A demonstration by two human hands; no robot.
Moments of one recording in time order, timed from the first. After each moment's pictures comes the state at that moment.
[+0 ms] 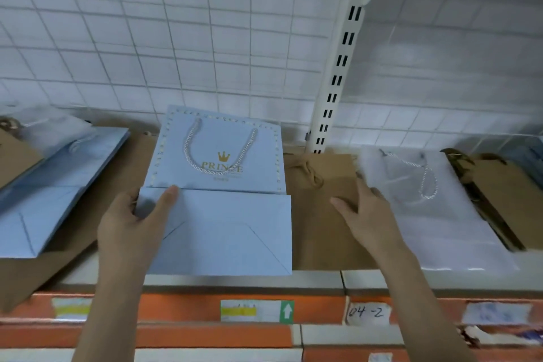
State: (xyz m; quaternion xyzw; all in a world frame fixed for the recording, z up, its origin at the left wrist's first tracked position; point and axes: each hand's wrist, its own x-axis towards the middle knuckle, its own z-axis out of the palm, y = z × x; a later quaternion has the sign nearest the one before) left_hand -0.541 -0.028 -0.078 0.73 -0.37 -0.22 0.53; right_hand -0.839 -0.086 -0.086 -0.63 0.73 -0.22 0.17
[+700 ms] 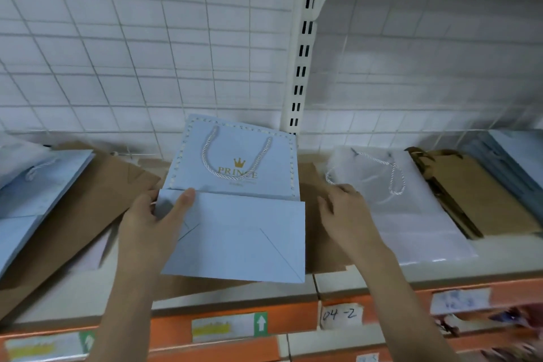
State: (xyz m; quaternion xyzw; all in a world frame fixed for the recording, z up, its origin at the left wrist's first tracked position) left_hand -0.589 -0.052 -0.067 0.69 -0.43 -0.27 0.52; right_hand -0.850 -0.085 -0.081 -0.68 0.69 -0.24 0.08
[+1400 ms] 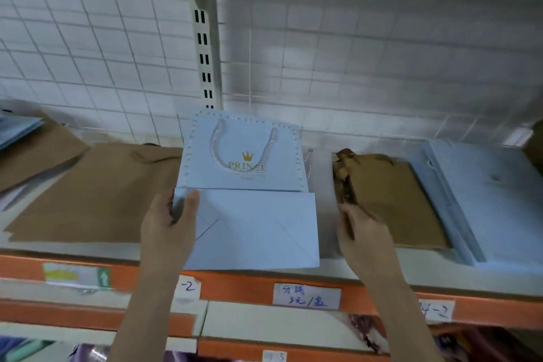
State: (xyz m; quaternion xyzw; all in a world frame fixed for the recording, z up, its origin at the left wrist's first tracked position) left_hand -0.828 -0.013 -0.081 0.70 -0.39 -0.22 0.55; right_hand -1.095 -0.054 -0.103 -0.72 0.63 -0.29 0.06
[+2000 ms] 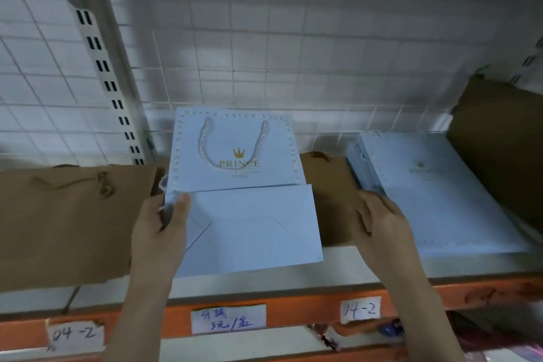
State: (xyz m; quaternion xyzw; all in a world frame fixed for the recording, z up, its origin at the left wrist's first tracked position) left_hand -0.937 -0.046 -0.065 0.66 -0.41 -0.27 0.57; right_hand -1.215 -0.059 -0.086 -0.68 0.65 -0.33 -0.03
